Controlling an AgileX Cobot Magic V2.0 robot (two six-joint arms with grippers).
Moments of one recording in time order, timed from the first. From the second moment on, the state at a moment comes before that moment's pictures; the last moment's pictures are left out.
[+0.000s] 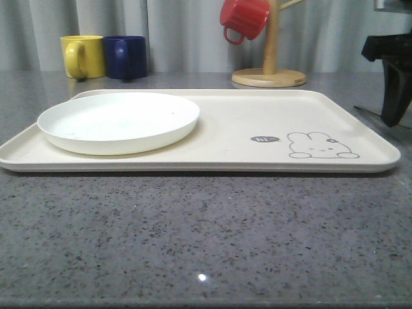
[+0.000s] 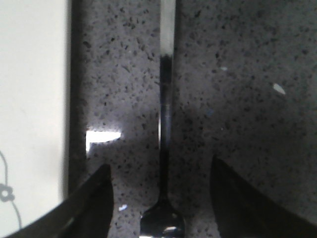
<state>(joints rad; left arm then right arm) -0.15 0.25 -0.60 -0.08 0.71 0.12 0.08 1.62 -1.21 0.09 0.92 0.07</state>
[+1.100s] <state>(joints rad) -0.15 0.25 -0.60 -0.08 0.71 0.12 0.43 1.59 -1.40 0.11 0.96 0.23</state>
